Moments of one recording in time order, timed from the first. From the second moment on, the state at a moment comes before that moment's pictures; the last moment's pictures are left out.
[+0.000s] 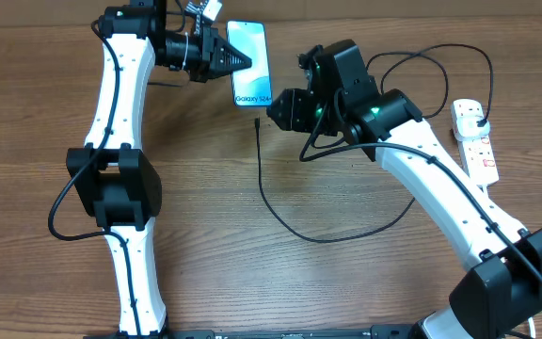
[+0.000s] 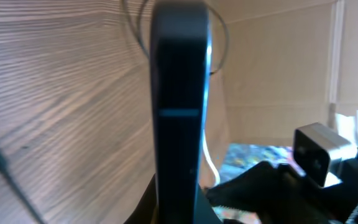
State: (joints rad) left arm -0.04 2.39 2.39 -1.29 1.13 -0.06; right arm 0.47 1.72 1.53 -0.69 -0.31 0.56
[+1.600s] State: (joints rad) left arm 0.11 2.39 2.39 -1.39 0.63 -0.18; right arm 0.60 2.45 2.19 -0.98 0.04 0.48
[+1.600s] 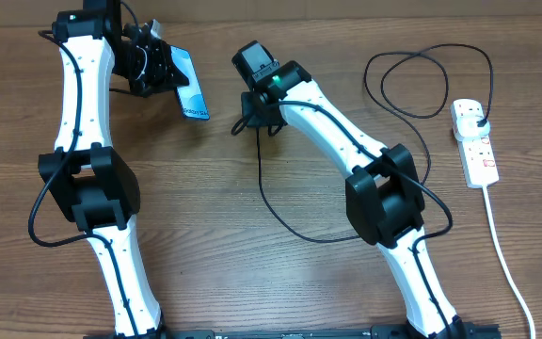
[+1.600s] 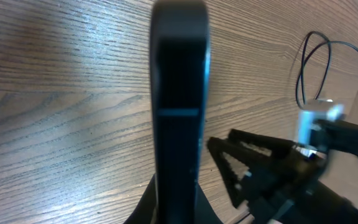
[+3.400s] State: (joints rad) left arm 0.11 2.39 2.39 -1.39 0.63 -0.18; right arm 0.60 2.53 2.20 -0.95 0.00 0.46
